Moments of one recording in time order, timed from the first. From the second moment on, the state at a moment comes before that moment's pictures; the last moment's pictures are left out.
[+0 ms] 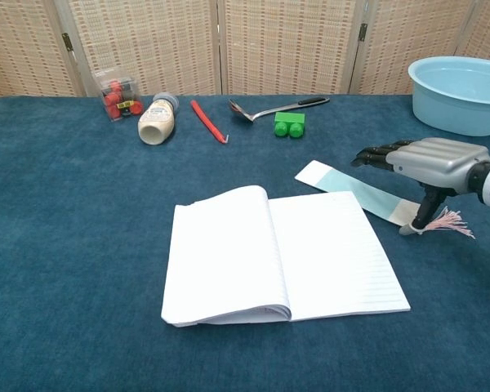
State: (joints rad) left arm -0.05 -1.18 -0.04 -1.65 1.47 1.50 0.06; right arm 0.71 -1.55 0.05 -1.15 -1.29 0.85 -0.24
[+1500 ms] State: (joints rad) left arm -0.04 -1.17 -0.04 -1.65 1.46 1.51 0.08; right arm 0.79 -1.58 0.16 -1.11 -1.08 0.71 -0.29
